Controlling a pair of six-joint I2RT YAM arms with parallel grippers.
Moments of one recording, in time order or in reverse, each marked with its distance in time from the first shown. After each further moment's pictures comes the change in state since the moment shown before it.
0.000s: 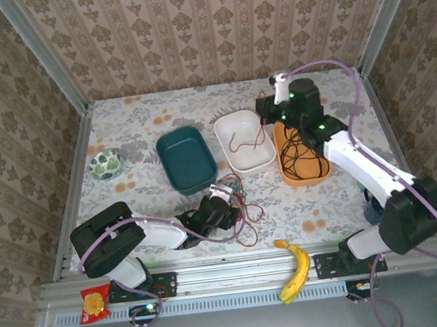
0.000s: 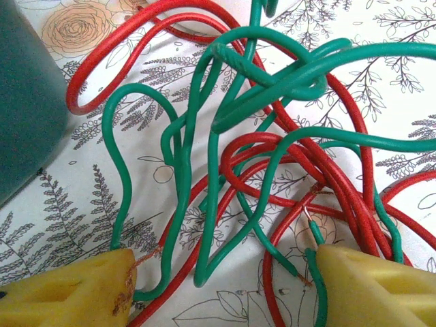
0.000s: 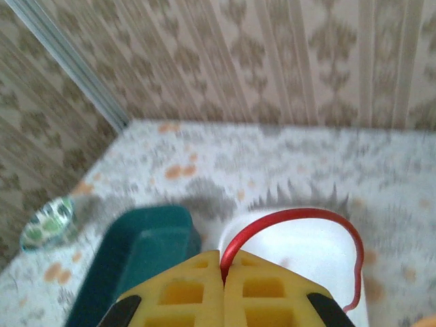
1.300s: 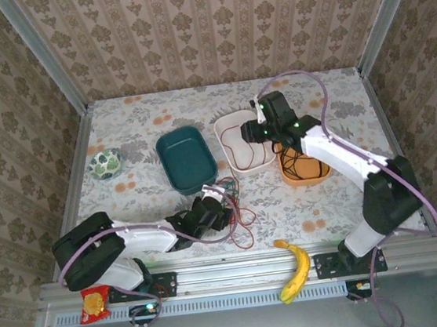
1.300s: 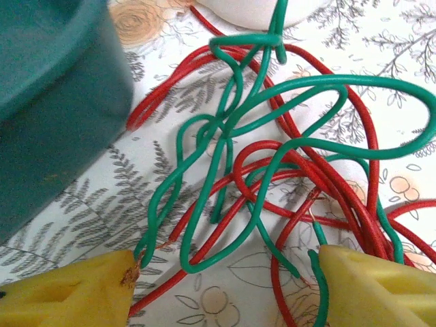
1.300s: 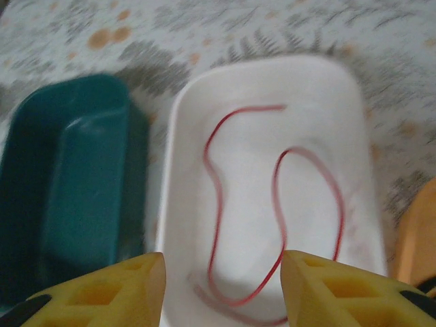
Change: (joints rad) left arm 0.035 -0.165 -0.039 -0.132 -0.012 0.006; right arm 0.130 0.104 0.051 -0.320 0.134 0.015
